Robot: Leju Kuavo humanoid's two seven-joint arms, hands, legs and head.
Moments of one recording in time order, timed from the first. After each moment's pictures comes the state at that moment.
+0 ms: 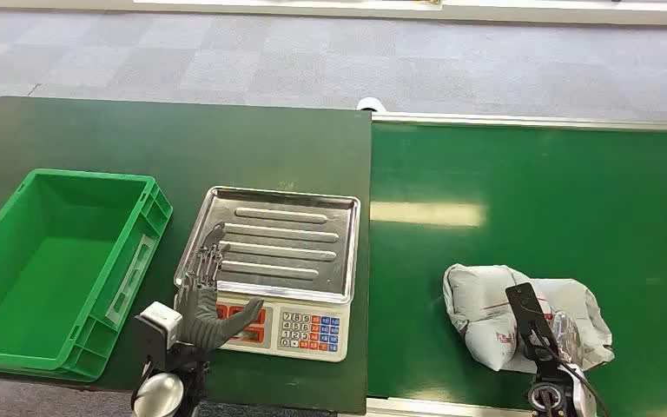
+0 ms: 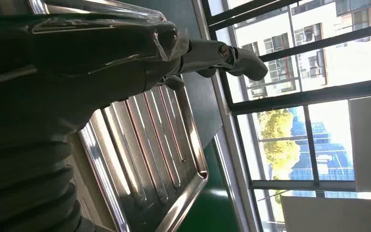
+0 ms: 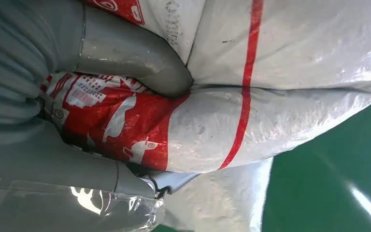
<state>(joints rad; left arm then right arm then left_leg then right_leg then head) -0.02 -0.18 -0.18 -1.42 -0.16 0.08 -0.60 -0.19 0.02 -0.30 -0.98 0.84 0.03 0.01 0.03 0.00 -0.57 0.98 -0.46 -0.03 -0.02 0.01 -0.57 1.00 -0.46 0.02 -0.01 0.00</state>
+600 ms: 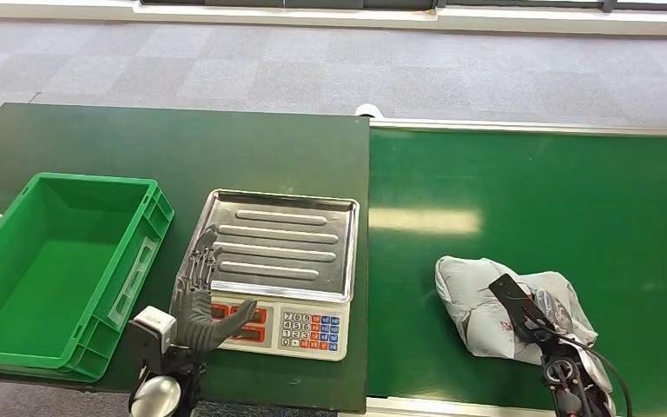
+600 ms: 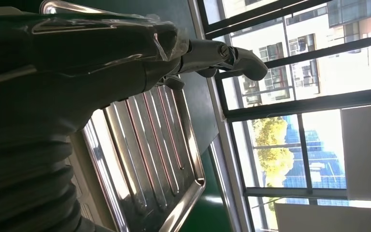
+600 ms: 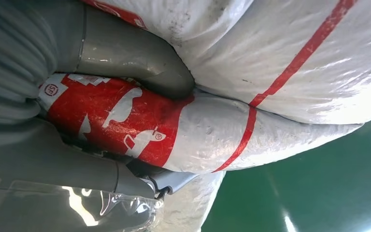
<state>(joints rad) -0.02 -0.15 -0.20 -1.40 -0.12 0.11 -0.63 -0.30 -0.17 -0.11 -0.72 0.83 0.11 -0.11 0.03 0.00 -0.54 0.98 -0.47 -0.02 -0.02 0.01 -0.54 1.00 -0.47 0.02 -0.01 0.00</state>
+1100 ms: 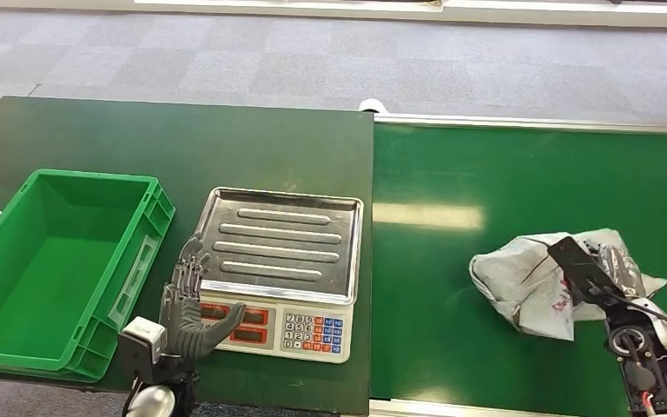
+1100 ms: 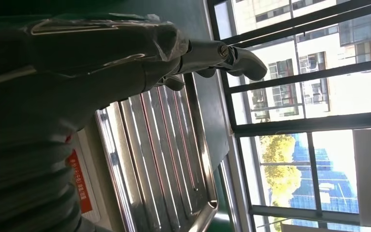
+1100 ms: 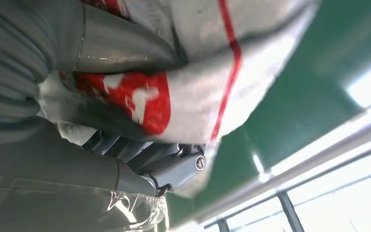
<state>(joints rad) 0.02 -0.12 -0.21 -1.40 -0.07 0.17 -0.67 -0.41 -0.42 0.02 -0.86 0.59 0.03 -0.16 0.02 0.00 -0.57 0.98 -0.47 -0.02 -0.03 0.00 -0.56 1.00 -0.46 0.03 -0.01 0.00</state>
